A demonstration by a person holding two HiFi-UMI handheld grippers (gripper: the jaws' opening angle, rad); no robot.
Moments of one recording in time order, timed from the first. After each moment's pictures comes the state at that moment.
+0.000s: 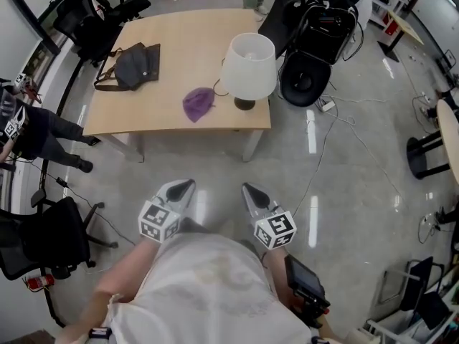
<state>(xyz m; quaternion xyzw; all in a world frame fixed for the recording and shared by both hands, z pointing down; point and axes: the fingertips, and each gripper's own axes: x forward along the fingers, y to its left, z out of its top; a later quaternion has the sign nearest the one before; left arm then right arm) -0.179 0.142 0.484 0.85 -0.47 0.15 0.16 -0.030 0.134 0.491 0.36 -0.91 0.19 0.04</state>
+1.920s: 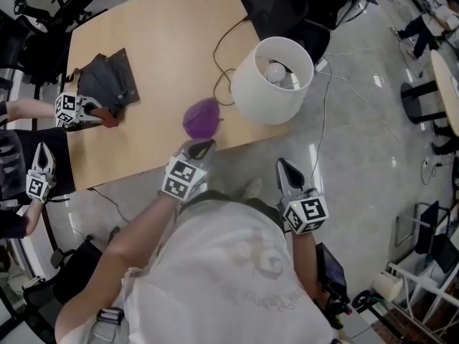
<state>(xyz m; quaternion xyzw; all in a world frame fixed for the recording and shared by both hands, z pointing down) -0.226 -0.141 0.575 0.91 -0.31 0.23 0.15 -0.057 -0.062 0.500 0.55 -0.81 0.20 0.09</state>
